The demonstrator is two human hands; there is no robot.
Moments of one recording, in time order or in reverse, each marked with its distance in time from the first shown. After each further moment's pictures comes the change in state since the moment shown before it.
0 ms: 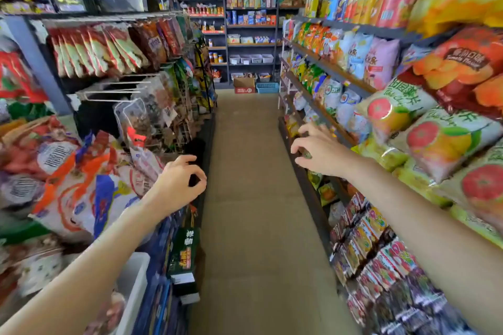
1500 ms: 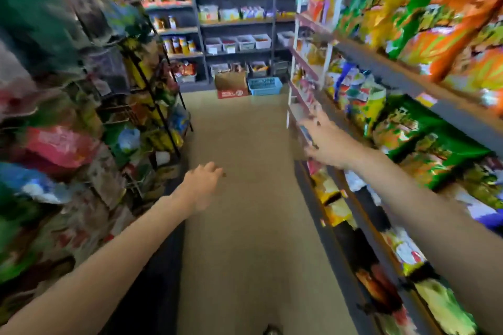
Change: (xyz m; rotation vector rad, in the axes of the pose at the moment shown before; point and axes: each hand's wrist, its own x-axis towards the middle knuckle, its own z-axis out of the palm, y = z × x) left_hand 1.293 -0.359 0.248 0.470 -0.434 0.089; right_hand 1.233 0.499 0.130 0.041 -0.051 0.164
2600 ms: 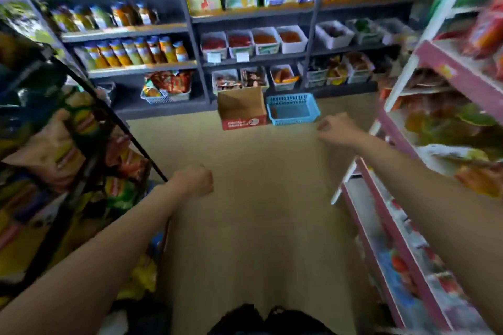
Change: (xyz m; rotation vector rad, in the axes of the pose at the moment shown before) left_hand 1.049 -0.434 -0.120 -0.104 -0.264 -0.181; right_hand 1.136 0.259 0.037 0.180 -0.139 0.286
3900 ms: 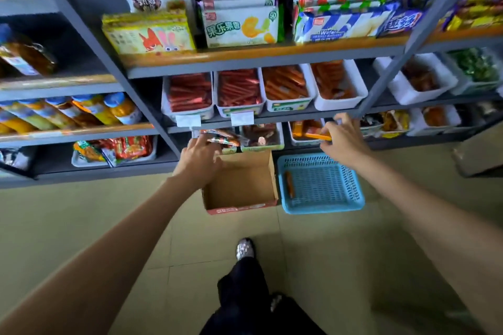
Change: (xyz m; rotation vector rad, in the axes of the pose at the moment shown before) left_hand 0.941 -0.127 -0.357 -0.285 0.237 0.013; right_hand 1.011 -0.021 -0.055 -0.148 -0.021 0.004
